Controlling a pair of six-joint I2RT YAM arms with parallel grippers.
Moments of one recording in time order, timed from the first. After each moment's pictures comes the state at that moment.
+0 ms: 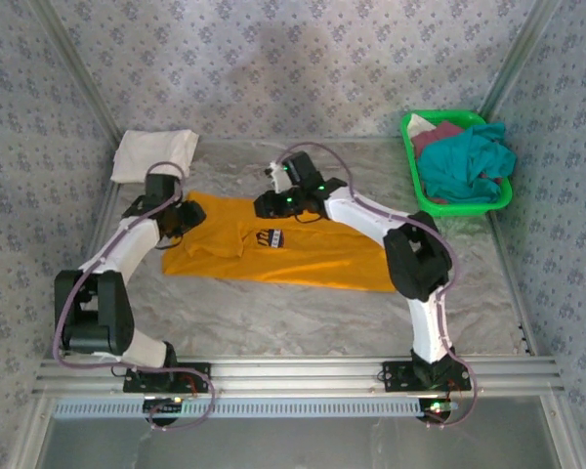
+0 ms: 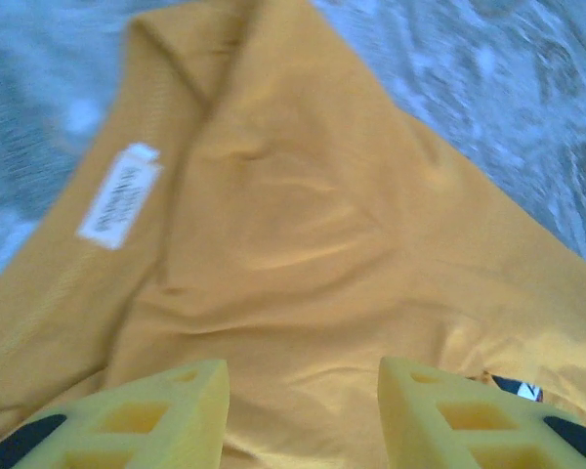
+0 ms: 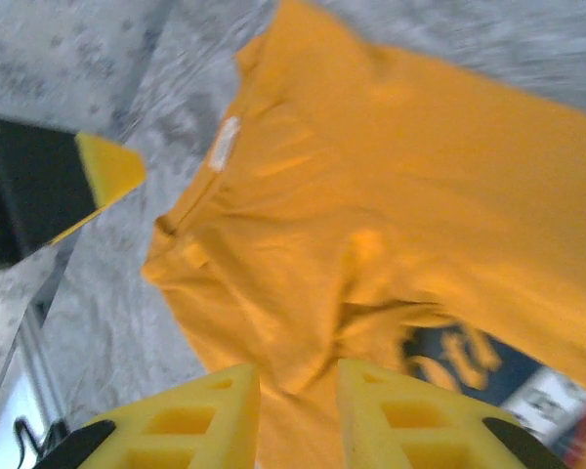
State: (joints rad) left arm -0.11 1.50 1.02 -0.46 0.10 -0.59; right arm 0.62 2.02 1.59 -0.32 -0.48 0.45
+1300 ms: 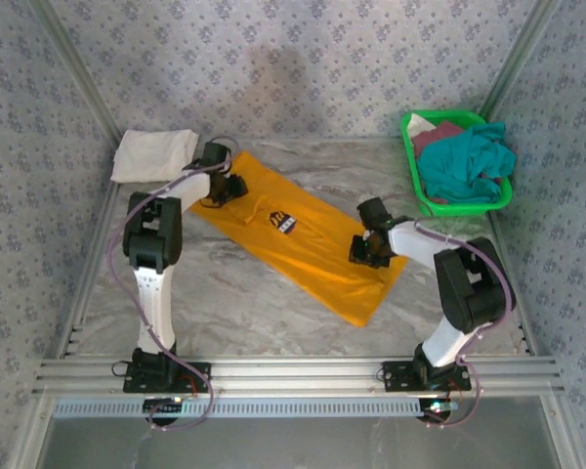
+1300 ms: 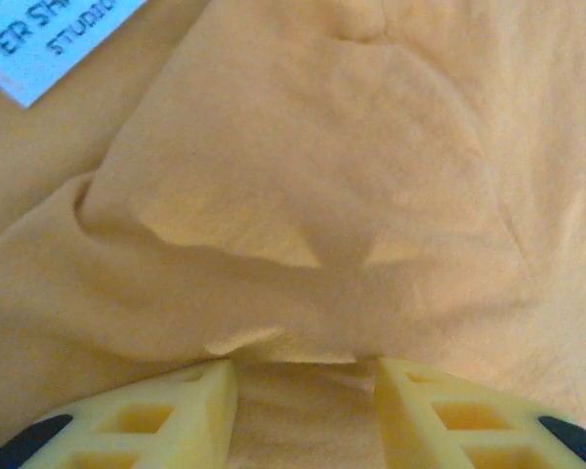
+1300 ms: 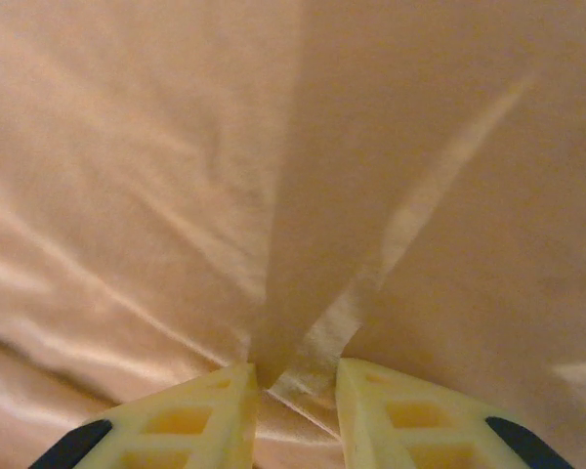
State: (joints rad) left arm -0.23 2.26 1.72 -0.47 0.15 -0.52; right arm 0.40 1.63 0.89 -0.53 -0.09 0.57
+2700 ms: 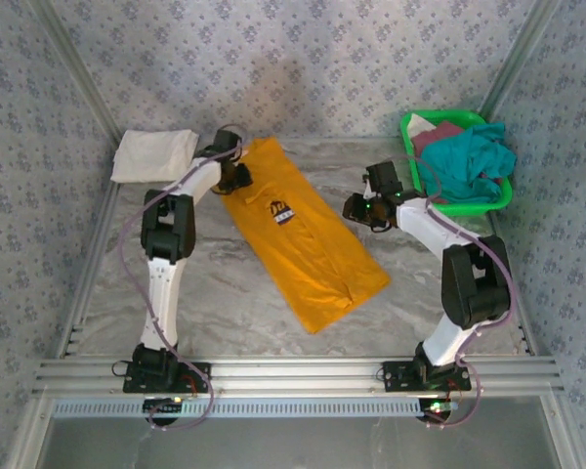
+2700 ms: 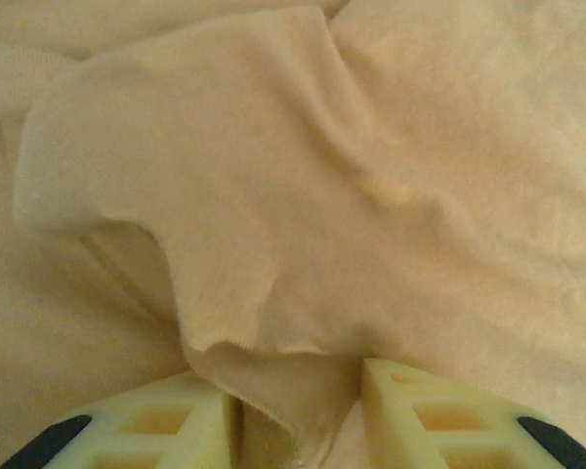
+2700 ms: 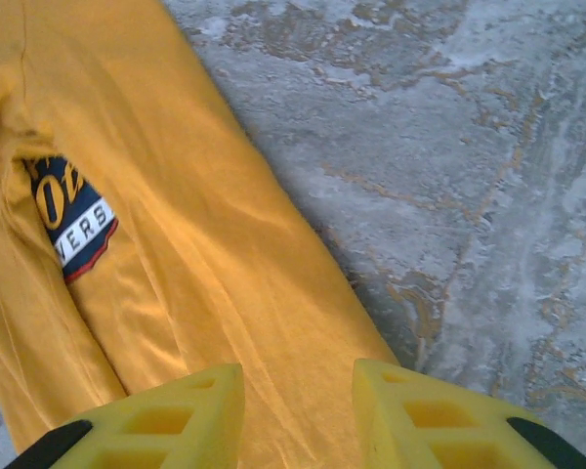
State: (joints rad) left arm -0.26 2.48 2.13 -0.67 0.10 -0.49; right arm 0.29 1.67 1.16 -0.44 -0.17 0.49
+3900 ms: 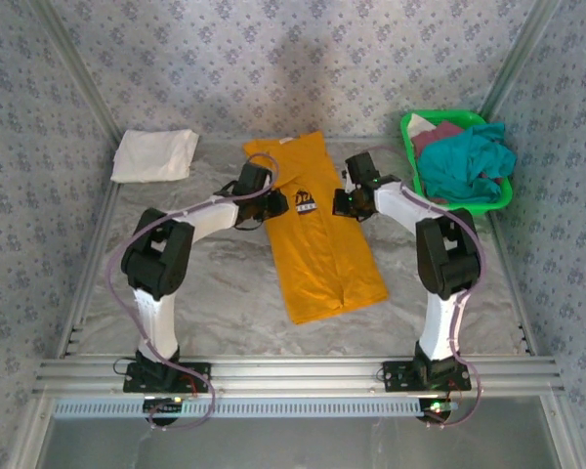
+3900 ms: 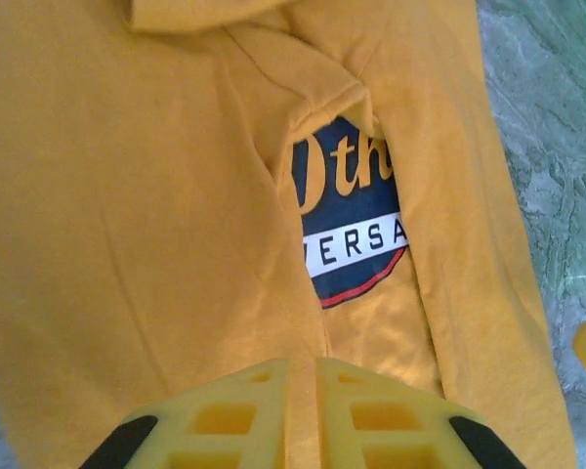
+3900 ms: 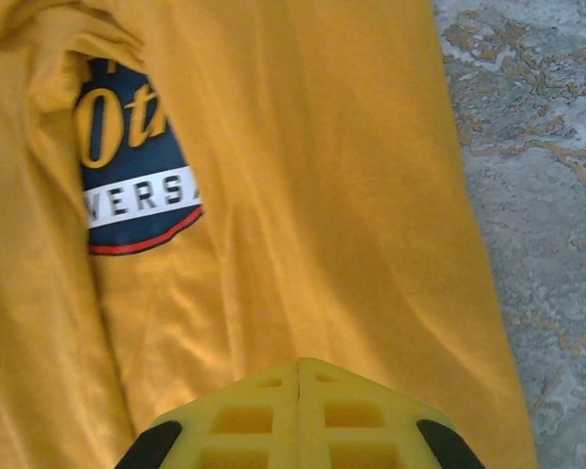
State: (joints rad) left arm -0.50 2.00 1.34 -0.13 0.22 -0.71; right arm 0.34 1.95 1.41 -0.51 -0.14 0.37
